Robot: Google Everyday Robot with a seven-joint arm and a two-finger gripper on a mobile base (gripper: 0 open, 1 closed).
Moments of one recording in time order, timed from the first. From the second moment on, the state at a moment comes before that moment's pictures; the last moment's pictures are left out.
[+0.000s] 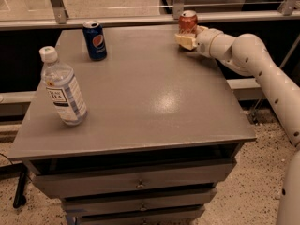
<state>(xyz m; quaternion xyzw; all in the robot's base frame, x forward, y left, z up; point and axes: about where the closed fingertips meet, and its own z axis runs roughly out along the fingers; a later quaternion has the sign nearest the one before) 0.852 -0.143 0.871 -0.27 0.69 0.18 0.65</state>
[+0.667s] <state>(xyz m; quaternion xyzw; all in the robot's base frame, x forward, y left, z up) 0.810 -0.108 0.916 -0.36 0.65 0.20 0.64</state>
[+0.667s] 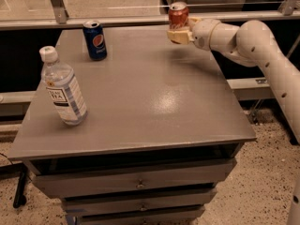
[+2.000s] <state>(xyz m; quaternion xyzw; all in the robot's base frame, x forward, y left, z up) 0.690 -0.009 0.877 -0.82 0.46 0.02 0.34</state>
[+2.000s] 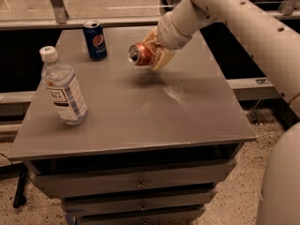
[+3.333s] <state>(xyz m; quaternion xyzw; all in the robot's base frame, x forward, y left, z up) 0.659 -0.024 0.845 -0.95 0.26 -0.05 0.15</state>
